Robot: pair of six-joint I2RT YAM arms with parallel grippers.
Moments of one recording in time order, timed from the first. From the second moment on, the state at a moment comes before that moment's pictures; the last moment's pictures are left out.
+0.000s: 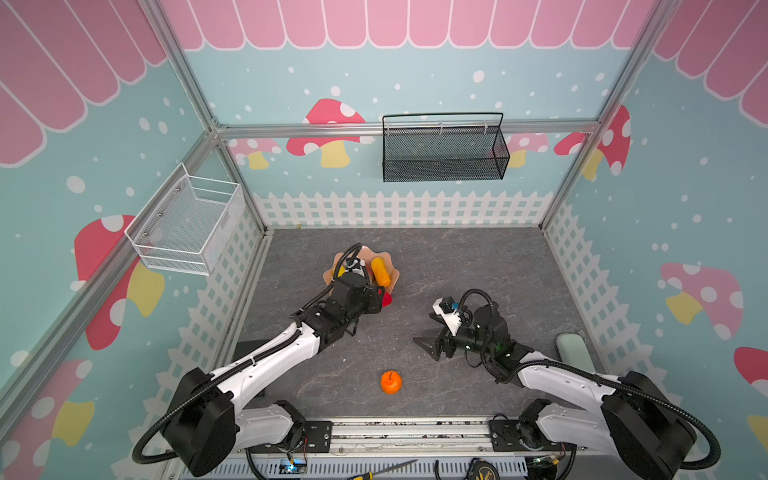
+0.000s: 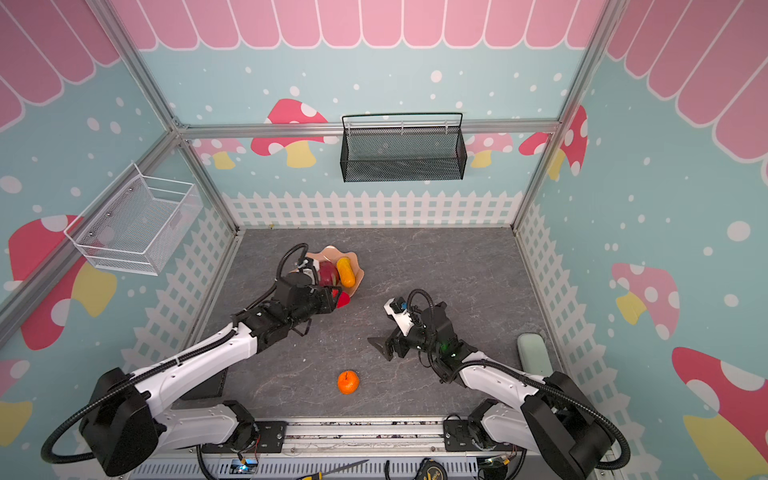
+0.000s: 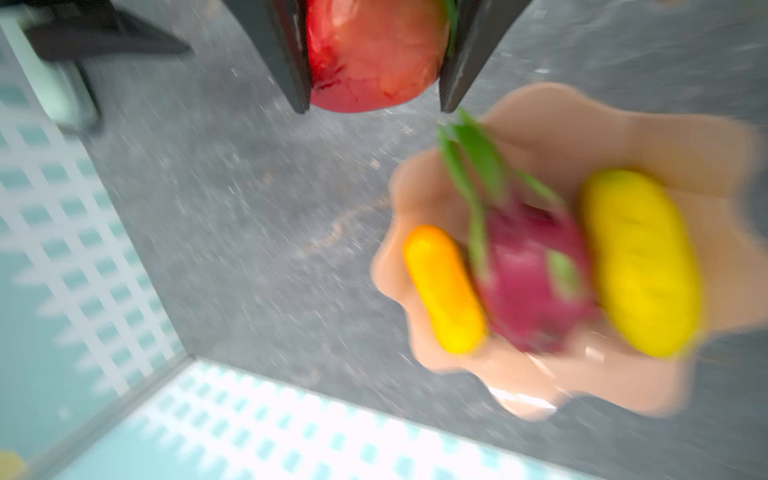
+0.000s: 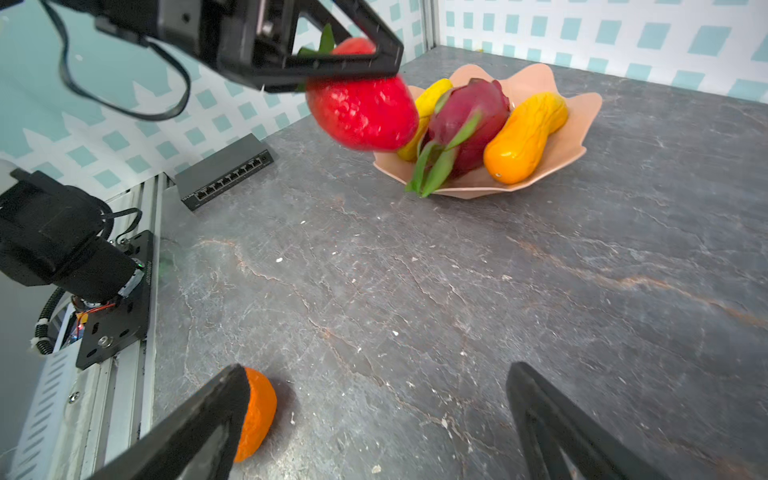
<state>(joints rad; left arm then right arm) -0.56 1.23 0.84 -0.19 -0.14 -0.58 0.65 1.18 0.39 0.44 -0.45 0.07</state>
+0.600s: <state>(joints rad) -0.30 1.41 0.87 -0.34 -0.14 -0.53 0.67 1.22 0.40 0.45 -0.43 0.05</state>
